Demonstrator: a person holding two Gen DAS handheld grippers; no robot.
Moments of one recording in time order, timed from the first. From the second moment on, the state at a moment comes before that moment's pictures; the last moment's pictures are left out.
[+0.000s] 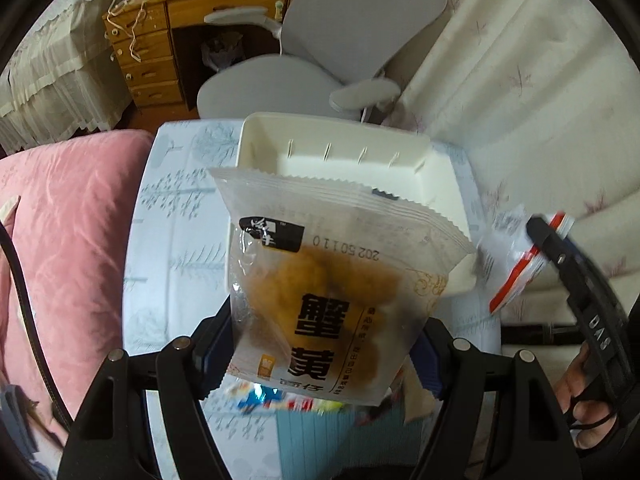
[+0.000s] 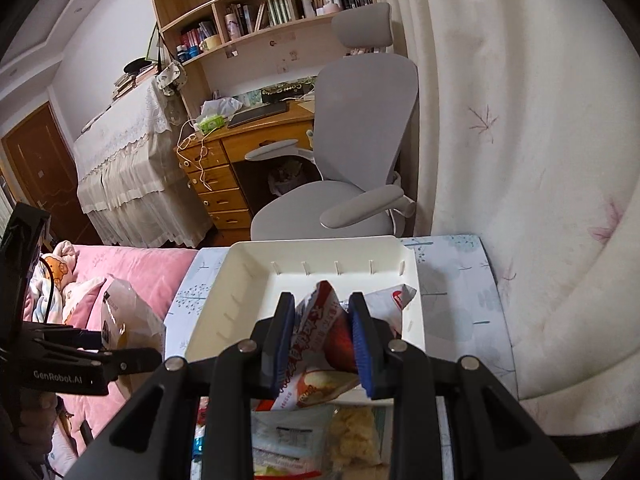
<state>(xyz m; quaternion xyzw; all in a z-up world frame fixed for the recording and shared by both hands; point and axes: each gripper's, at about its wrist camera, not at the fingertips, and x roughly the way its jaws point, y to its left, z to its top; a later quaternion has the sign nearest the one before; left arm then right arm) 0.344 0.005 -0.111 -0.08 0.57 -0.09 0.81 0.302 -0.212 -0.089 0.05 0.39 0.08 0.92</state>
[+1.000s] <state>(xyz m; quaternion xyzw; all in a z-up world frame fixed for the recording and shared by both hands) 0.293 0.039 -0.118 -0.13 0.56 -0.07 0.82 0.274 -0.233 -0.128 0.12 0.46 0.06 0.88</state>
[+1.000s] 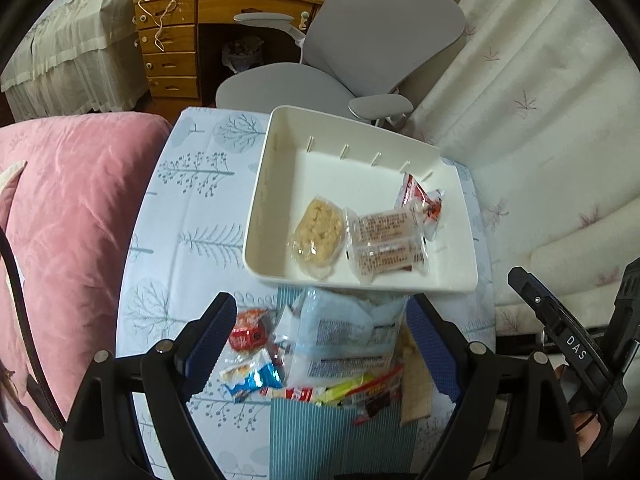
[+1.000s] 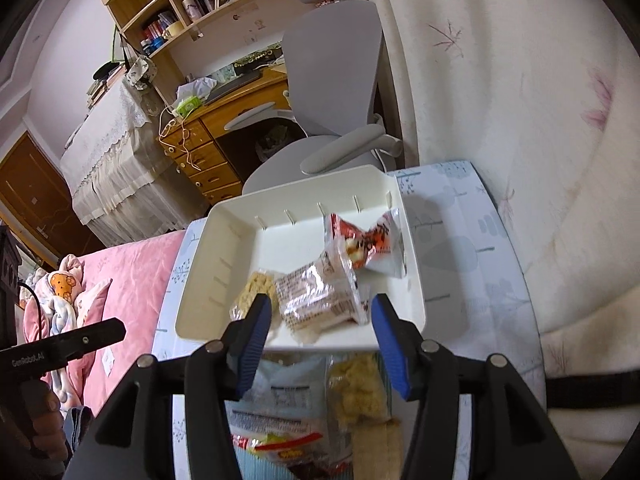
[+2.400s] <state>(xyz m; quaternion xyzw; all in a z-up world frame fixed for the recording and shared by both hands) 0.188 0.095 -0.225 0.05 0.56 -0.25 0.79 0.099 -0.183 -0.261 0.51 0.47 -0.19 0.70</state>
